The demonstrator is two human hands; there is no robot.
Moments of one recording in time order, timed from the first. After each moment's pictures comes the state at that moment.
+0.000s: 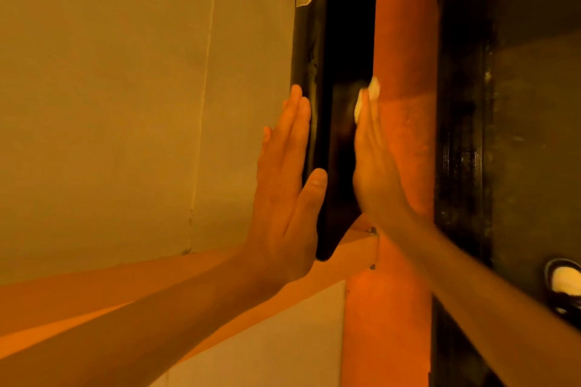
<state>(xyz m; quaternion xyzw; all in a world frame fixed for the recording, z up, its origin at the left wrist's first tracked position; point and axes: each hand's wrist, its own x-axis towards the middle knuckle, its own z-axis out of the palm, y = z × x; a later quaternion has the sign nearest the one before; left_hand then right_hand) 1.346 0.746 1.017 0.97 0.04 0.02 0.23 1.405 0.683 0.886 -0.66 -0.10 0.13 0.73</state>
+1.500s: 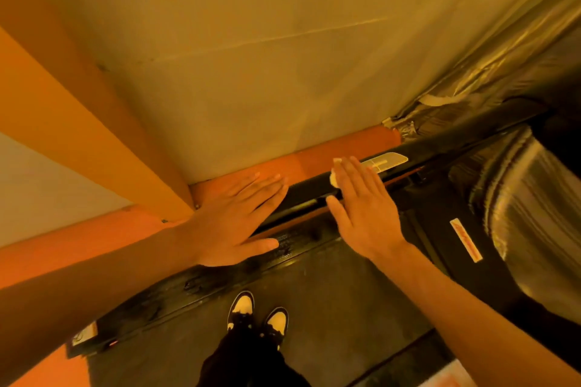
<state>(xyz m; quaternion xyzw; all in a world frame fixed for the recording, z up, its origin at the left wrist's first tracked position) 1.344 0.716 1.008 0.97 0.21 0.02 0.11 1.627 0.635 1.030 -0.70 -0.71 0.05 0.01</state>
